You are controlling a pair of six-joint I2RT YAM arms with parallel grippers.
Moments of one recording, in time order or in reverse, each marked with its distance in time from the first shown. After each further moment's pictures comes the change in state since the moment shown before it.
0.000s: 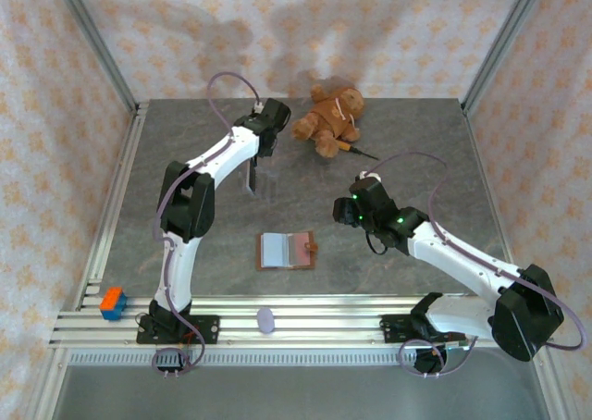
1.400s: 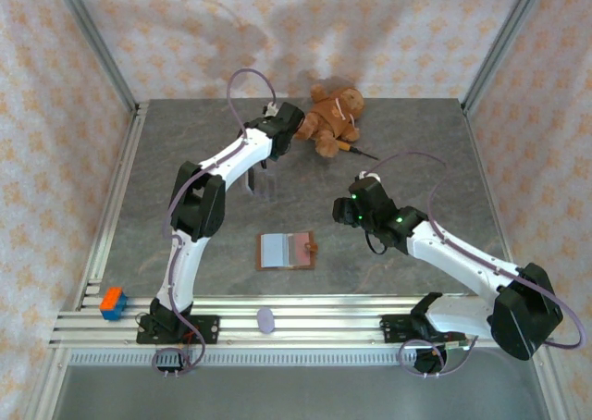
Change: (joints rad) left arm -0.059 0.067 0.088 -0.047 -0.225 0.101; right arm 0.000 0.009 0.002 -0.001 0.000 0.000
